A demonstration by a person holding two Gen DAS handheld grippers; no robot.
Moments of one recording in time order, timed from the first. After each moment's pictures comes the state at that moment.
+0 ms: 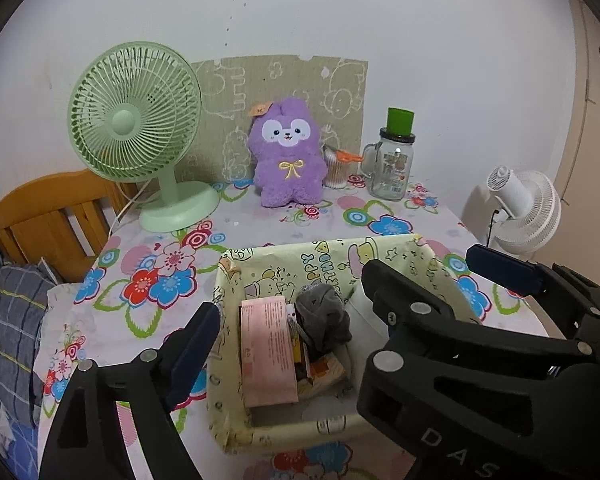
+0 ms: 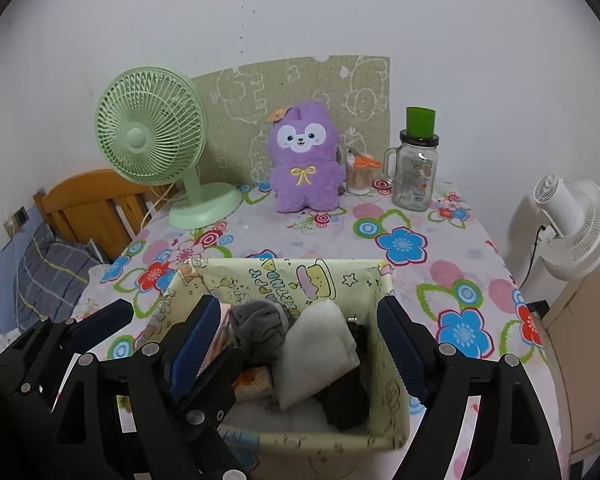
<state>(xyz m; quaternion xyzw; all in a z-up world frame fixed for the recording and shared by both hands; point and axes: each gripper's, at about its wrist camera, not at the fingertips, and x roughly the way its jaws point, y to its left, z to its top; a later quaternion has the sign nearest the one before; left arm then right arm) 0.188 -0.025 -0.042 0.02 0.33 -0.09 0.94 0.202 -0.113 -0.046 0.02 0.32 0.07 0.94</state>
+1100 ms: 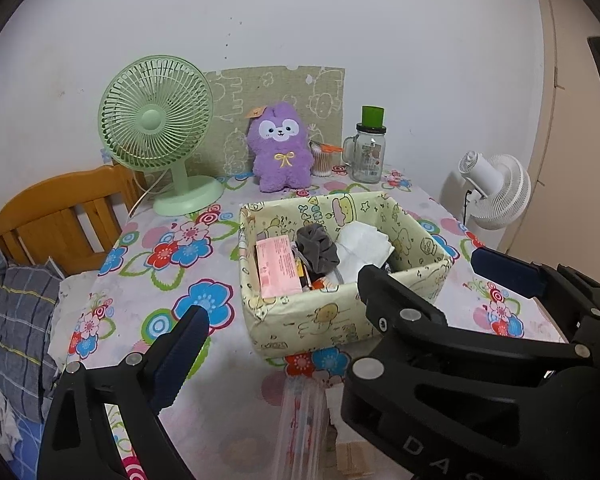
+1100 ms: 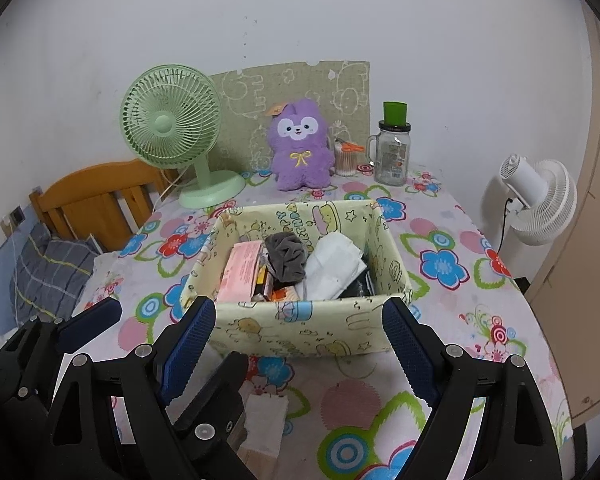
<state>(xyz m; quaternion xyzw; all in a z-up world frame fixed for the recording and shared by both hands) 0.095 0.003 -0.042 0.03 0.32 -0.11 0.94 0.099 -0.081 -0.048 0.03 0.32 0.02 0.95</state>
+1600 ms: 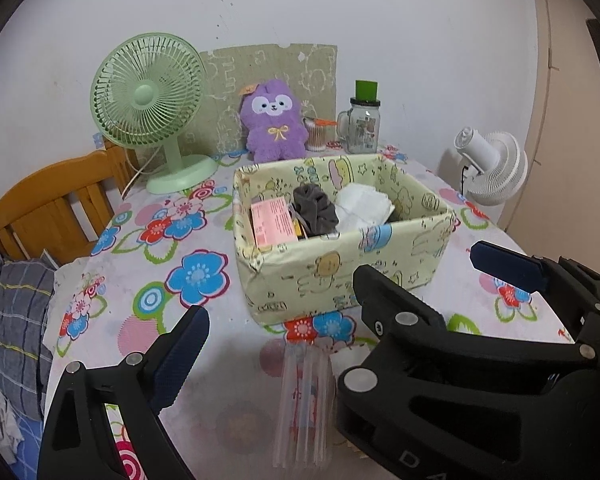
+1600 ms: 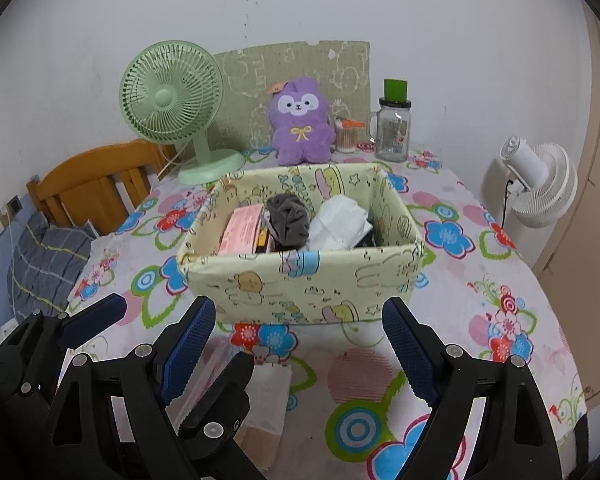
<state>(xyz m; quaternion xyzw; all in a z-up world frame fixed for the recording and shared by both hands) 0.087 0.007 -0.073 0.05 0.34 -0.12 0.93 0.089 -0.075 -0.080 0.03 0.34 0.02 0.94</state>
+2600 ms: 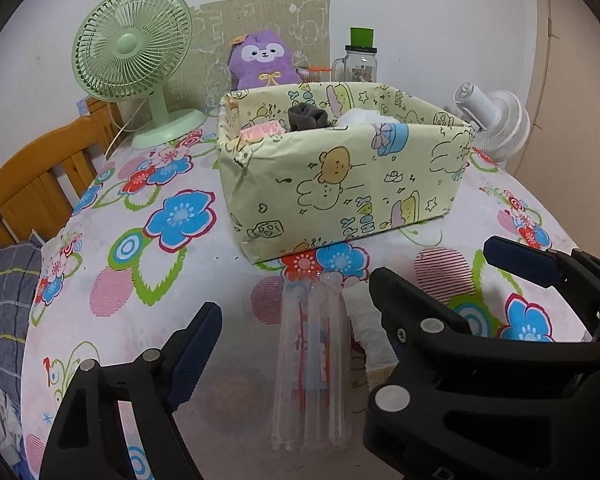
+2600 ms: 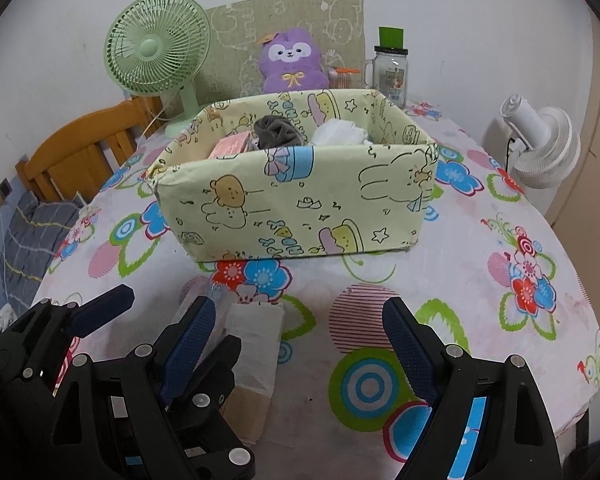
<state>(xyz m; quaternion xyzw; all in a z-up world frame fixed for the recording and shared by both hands) 0.089 0.010 -0.126 0.07 0.40 -0.13 0.91 0.086 -0.073 -0.134 0.03 0.39 0.01 0.92</state>
